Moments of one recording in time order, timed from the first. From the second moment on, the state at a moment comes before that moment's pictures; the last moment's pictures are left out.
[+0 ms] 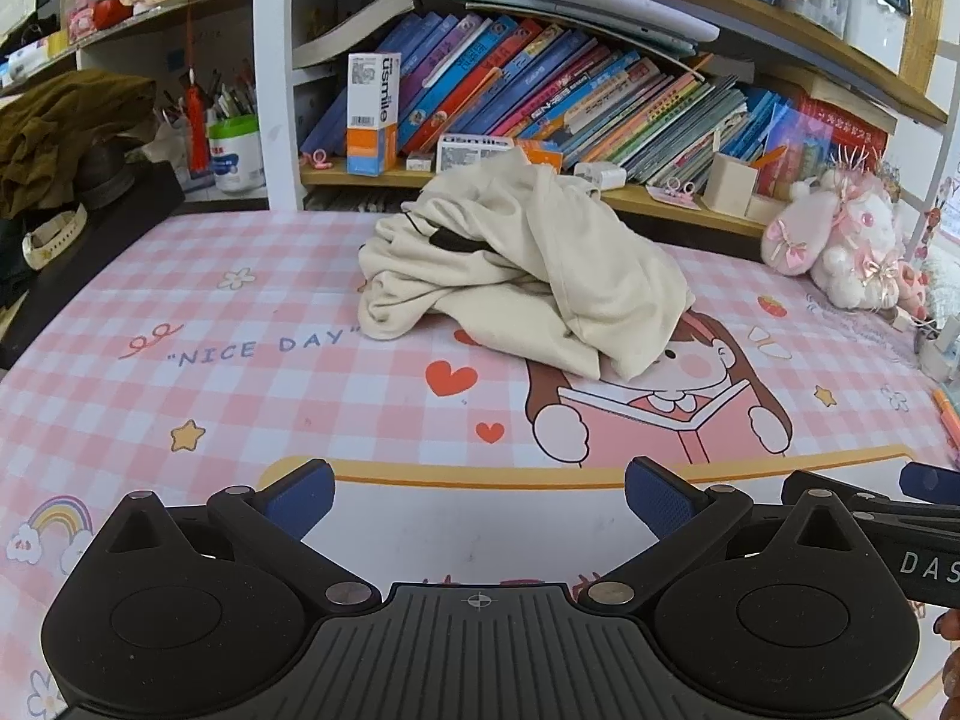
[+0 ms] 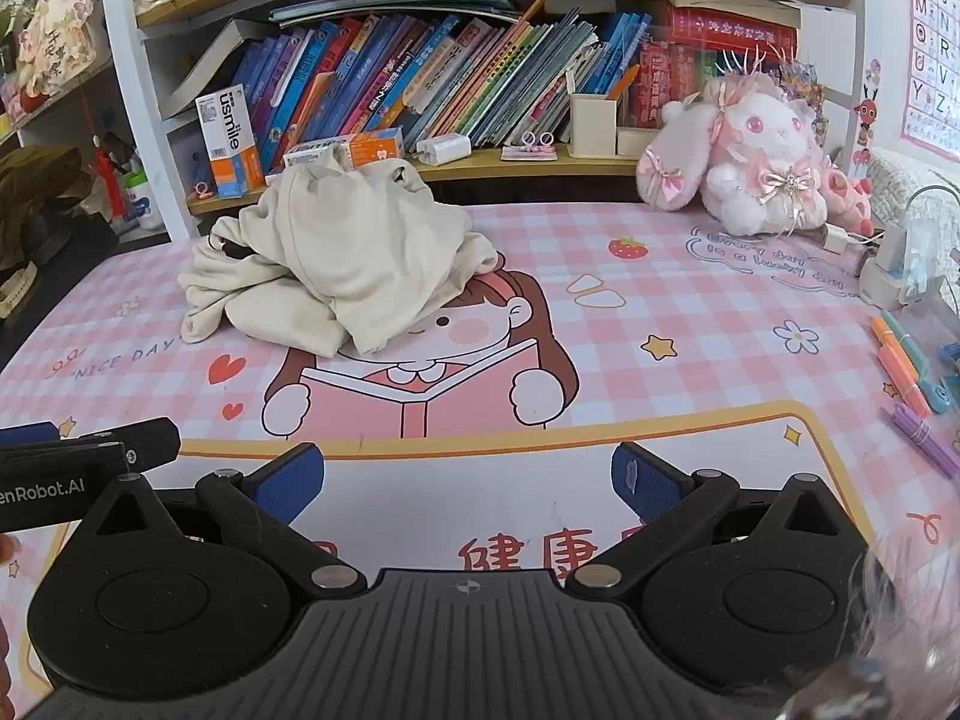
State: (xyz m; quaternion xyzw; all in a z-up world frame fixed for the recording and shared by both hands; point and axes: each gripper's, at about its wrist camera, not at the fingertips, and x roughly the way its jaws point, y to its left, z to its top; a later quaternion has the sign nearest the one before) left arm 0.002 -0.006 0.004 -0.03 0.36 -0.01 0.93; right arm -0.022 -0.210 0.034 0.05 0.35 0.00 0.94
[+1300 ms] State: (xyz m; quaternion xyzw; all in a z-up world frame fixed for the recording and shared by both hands) left arm -0.008 -0.008 -0.002 -0.03 0.37 -0.01 0.93; right arm -0.025 -0.208 0.036 0.05 0.35 0.00 0.94
